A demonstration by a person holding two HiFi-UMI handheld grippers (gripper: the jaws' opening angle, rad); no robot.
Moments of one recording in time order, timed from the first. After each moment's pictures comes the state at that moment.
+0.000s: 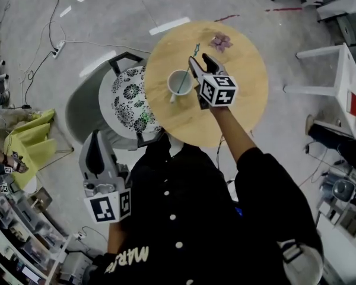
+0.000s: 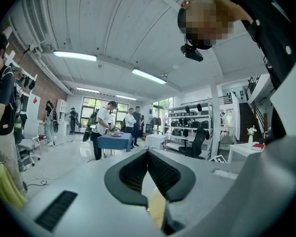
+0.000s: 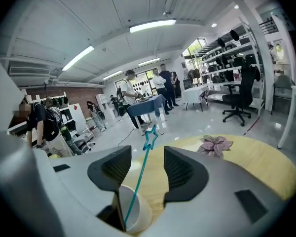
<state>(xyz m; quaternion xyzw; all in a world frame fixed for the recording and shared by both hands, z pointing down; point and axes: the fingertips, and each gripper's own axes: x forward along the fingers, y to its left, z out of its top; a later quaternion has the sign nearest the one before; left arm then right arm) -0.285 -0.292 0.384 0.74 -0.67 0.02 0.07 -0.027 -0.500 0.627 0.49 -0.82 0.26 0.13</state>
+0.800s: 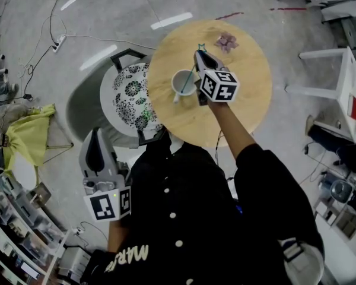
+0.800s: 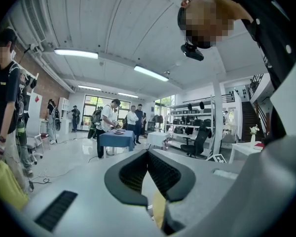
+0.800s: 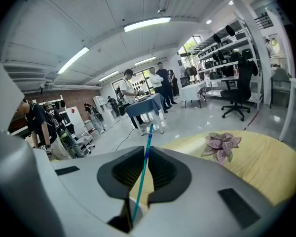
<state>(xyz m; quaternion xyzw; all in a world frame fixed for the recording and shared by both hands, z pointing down) -0.300 -0.307 0.395 0.73 -0.68 0.03 0.08 -0.043 -0.521 0.640 0.50 -0.81 0.29 0.12</state>
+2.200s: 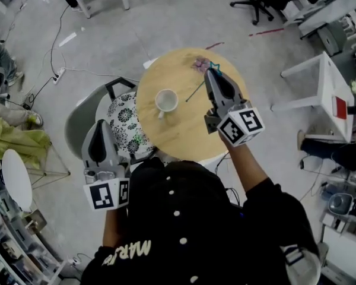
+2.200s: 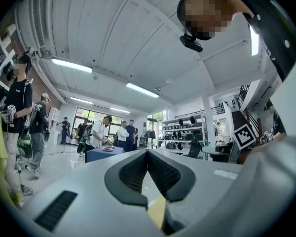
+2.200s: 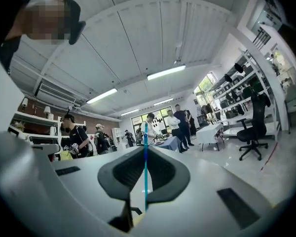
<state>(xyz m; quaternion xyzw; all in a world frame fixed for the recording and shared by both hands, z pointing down) -0.238 -0.290 0.330 0.76 -0.65 -0.04 0.01 0.028 -0.420 0.369 0.46 -0.88 0.12 -0.07</state>
